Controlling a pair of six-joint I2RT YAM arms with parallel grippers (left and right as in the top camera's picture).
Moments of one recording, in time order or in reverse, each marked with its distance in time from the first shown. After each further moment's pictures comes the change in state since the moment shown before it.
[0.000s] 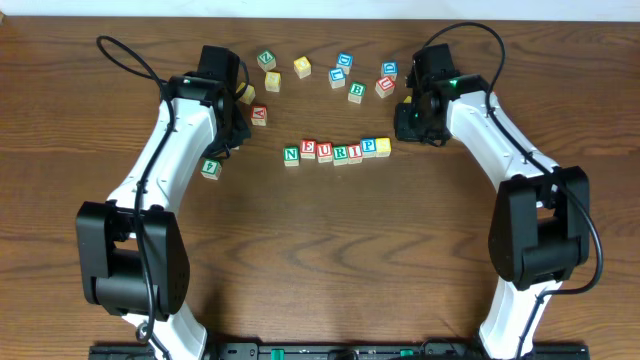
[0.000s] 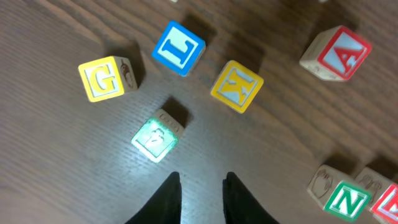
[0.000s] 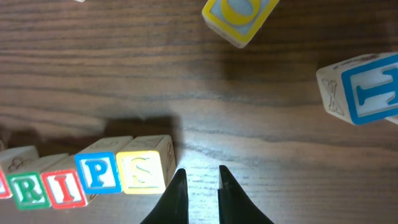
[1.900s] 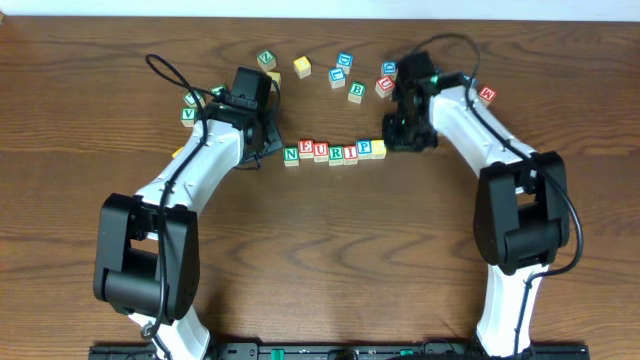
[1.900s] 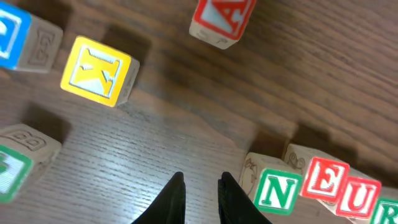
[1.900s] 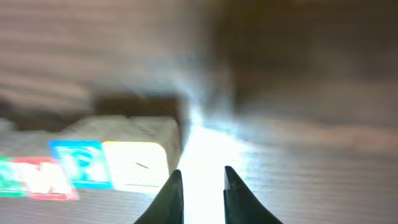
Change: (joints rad) left arm -0.108 0.000 -0.170 0.309 0.121 0.030; right arm 0.035 0.104 0.098 -0.140 -0.046 -0.004
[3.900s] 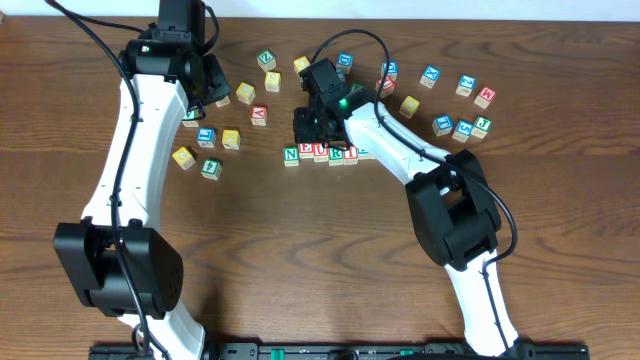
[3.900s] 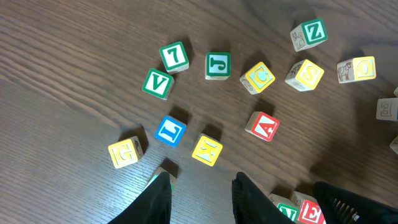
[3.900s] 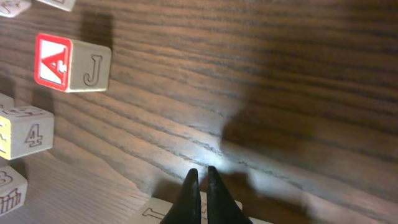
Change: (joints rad) left arm 0.179 -0.002 0.470 -0.384 -0.095 0.119; right arm 0.306 0.185 0.175 0.342 -0.056 0.238
